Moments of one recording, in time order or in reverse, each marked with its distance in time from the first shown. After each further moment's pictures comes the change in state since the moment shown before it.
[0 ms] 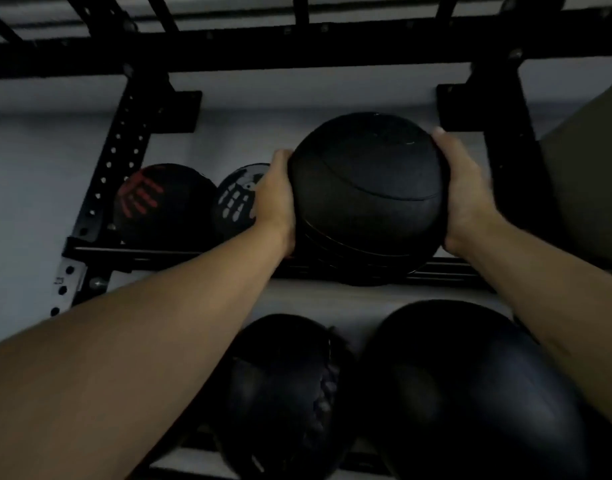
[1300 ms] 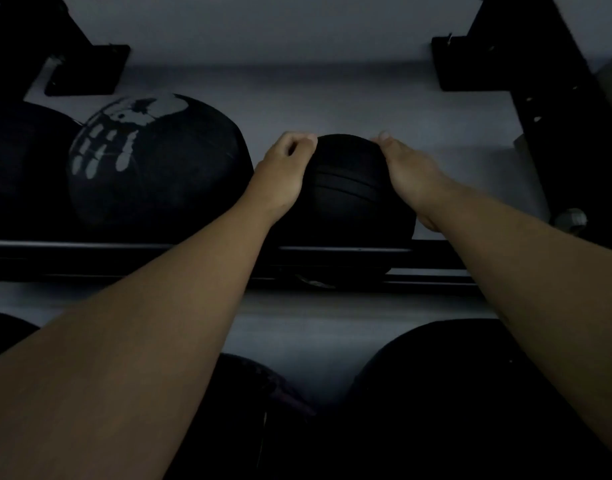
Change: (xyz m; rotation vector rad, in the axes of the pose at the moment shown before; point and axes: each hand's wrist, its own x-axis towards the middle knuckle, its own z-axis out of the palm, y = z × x) left_hand 0.175 -0.158 0.035 0.755 -0.175 0.376; right_hand 0.187 0.170 -0.035 -0.706 -0.184 -0.129
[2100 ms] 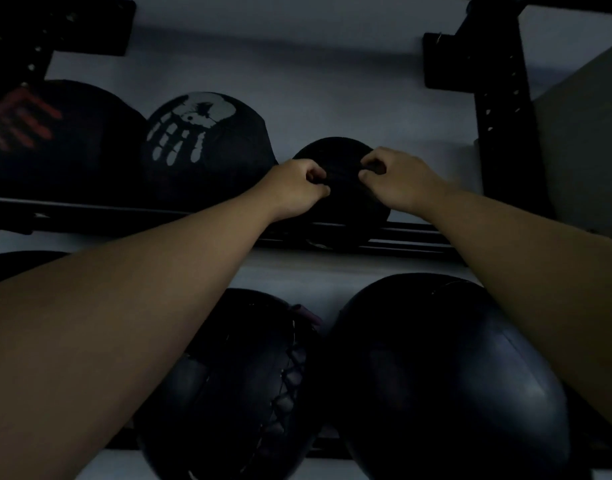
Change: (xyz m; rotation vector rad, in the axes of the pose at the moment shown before) left_hand -0.089 0.070 -0.071 0.351 -0.335 -0.103; right_hand -0.096 -0.095 -0.017 -0.600 -0.135 0.007
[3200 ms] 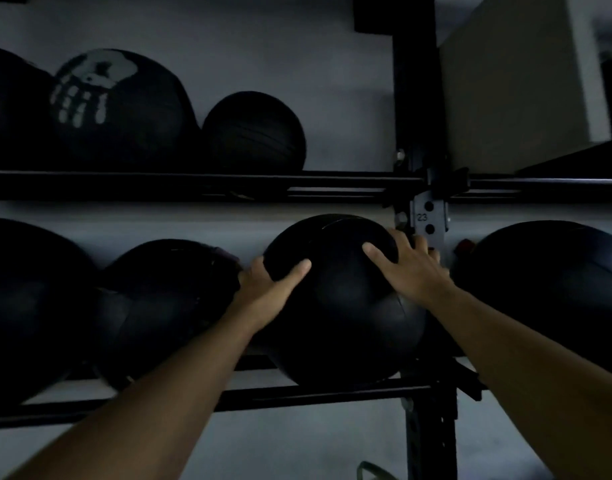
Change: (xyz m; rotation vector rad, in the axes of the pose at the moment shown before) left_hand -0.159 0.041 0.173 -0.312 -0.155 -0.578; right_hand -0.210 0.168 -0.010 -0.082 -0.225 0.506
